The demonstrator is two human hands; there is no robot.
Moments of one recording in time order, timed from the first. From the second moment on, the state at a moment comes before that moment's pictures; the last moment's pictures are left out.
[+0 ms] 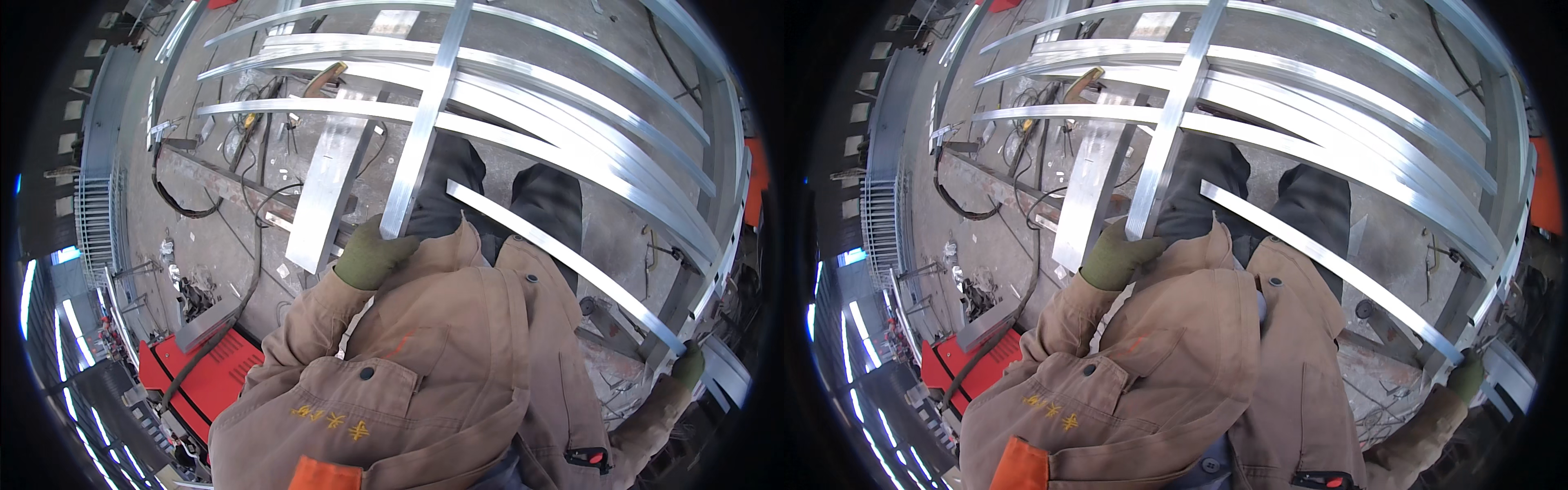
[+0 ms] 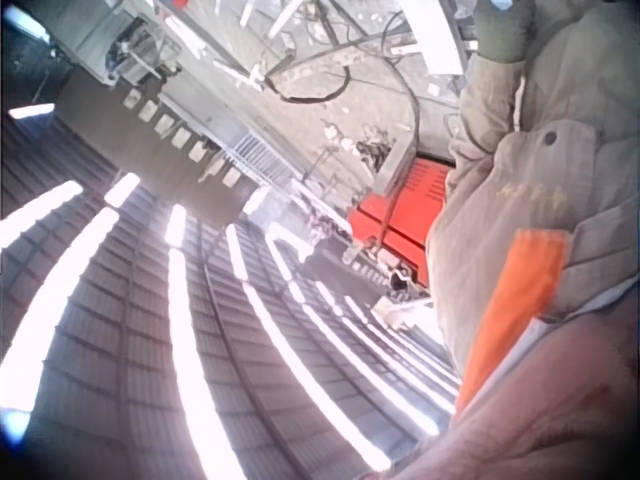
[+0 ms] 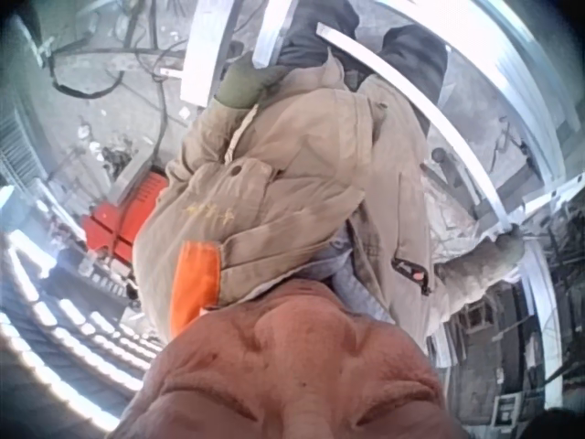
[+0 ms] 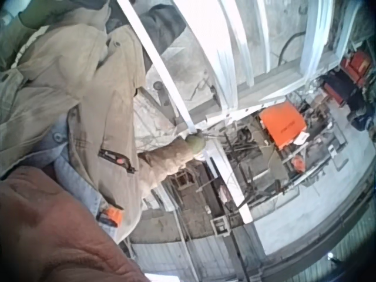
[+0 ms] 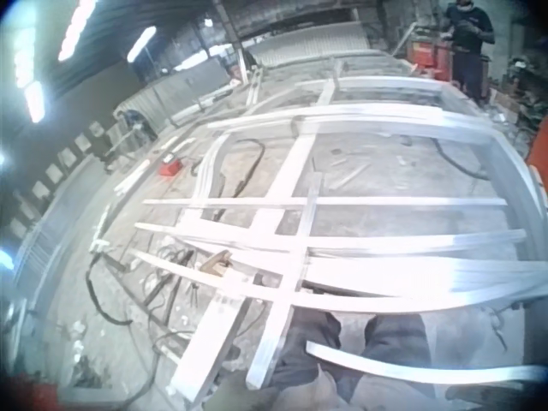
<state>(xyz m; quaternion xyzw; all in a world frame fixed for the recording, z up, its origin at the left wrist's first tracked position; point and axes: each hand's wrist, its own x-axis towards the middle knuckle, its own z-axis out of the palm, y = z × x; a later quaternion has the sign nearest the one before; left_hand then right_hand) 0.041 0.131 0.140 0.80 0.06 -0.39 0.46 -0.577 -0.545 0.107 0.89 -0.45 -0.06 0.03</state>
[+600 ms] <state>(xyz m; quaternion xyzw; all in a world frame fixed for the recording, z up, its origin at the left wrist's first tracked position) 0.050 0.131 0.154 0.72 0.11 -0.43 0.53 -0.309 -0.317 0.087 0.93 -0.35 -0.06 -0.04</state>
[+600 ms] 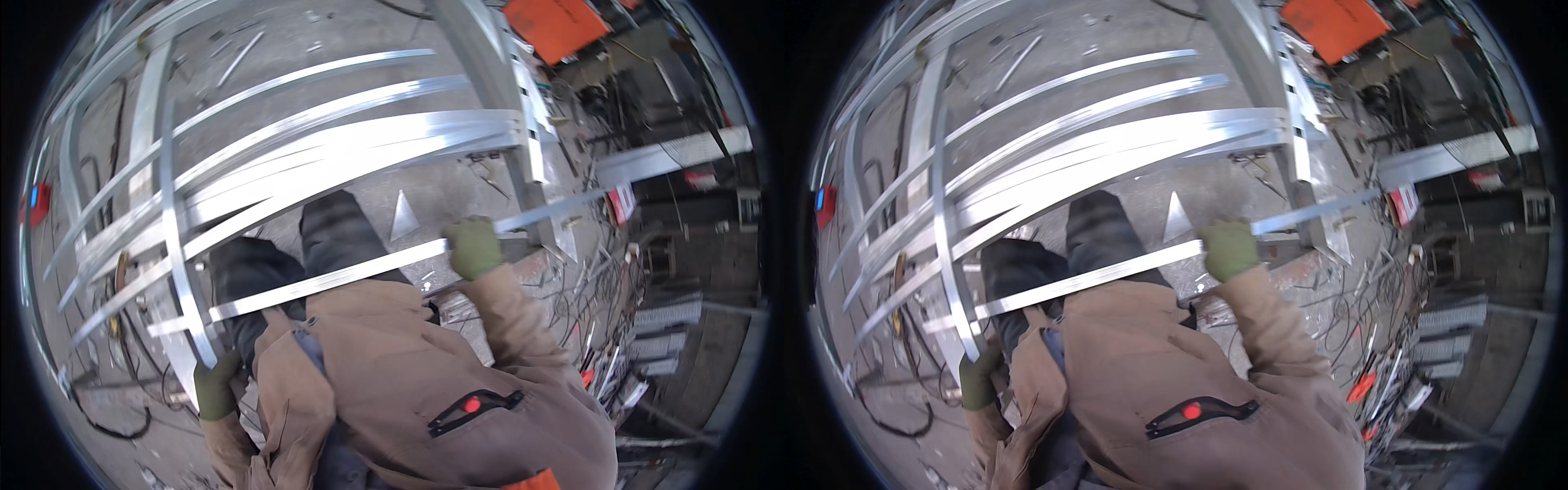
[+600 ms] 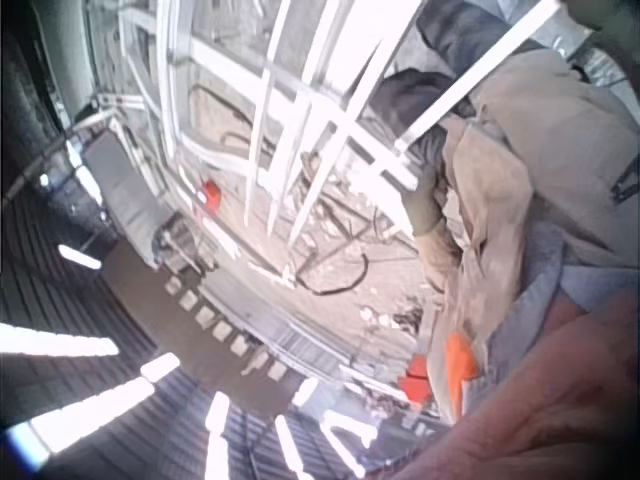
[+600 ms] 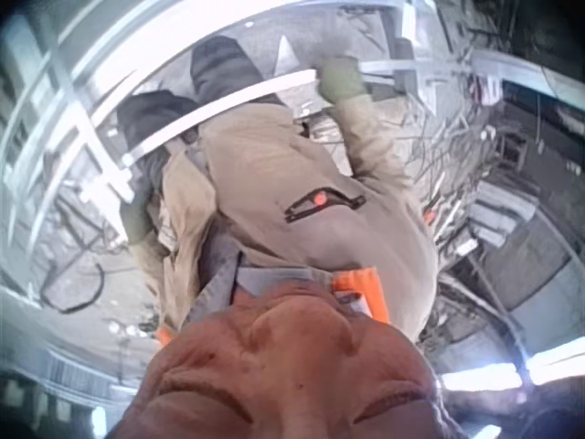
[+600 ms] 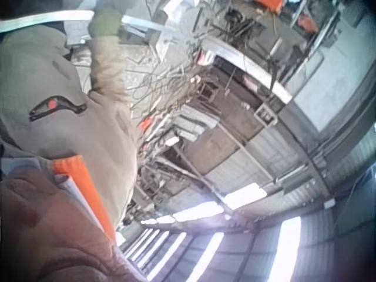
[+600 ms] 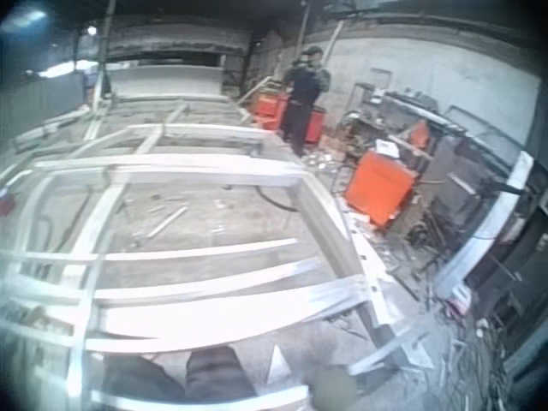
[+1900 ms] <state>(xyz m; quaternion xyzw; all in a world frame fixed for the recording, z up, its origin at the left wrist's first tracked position) 0.115 0.095 0.134 0.65 0.04 -0.49 0.59 0.024 -0.226 0.139 0.98 -0.07 -0.02 -0.16</state>
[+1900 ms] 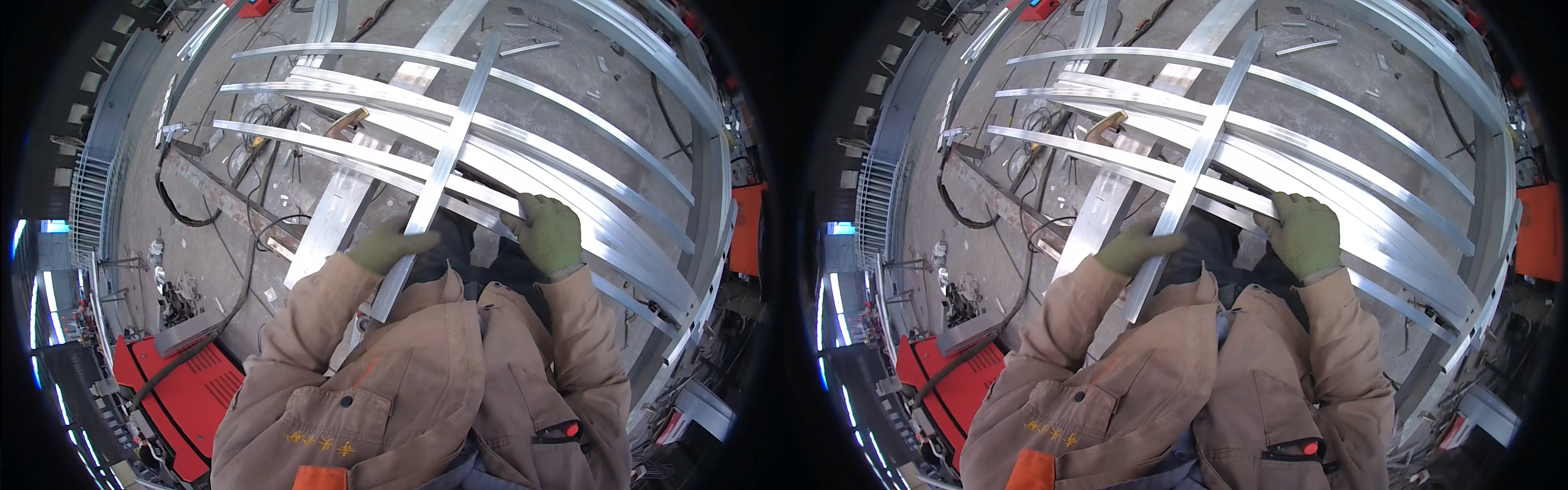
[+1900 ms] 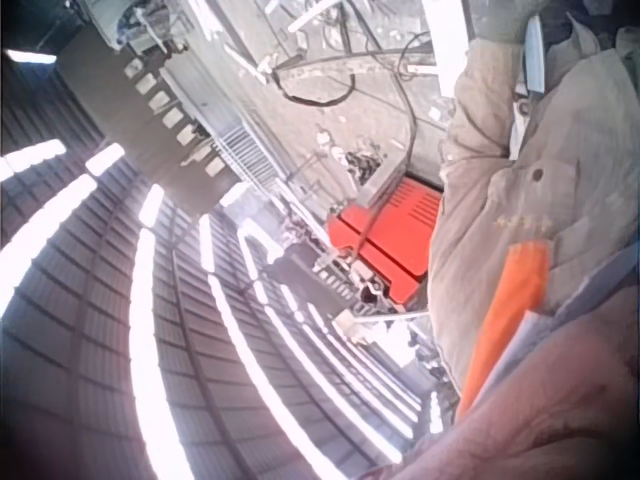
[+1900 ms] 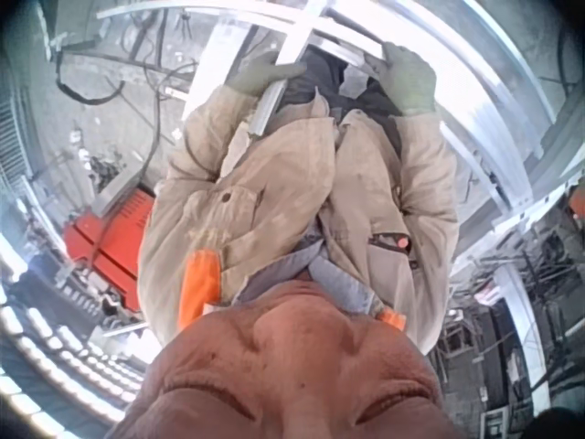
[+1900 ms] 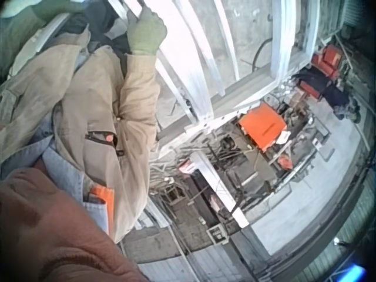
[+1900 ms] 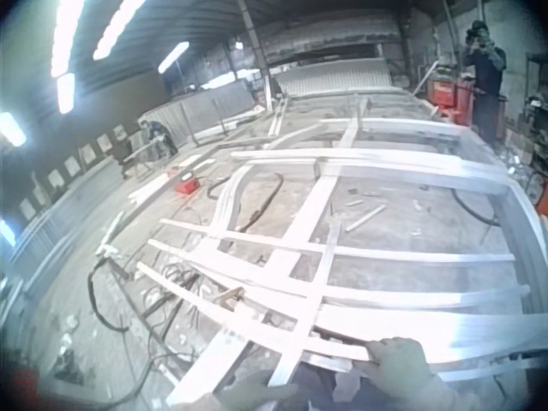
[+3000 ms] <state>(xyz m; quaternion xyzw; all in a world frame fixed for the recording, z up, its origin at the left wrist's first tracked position) 0.081 0.039 0.170 0.79 -0.09 -0.28 0.54 -0.144 -0.356 0.258 0.96 -0.20 0.04 -0.21</state>
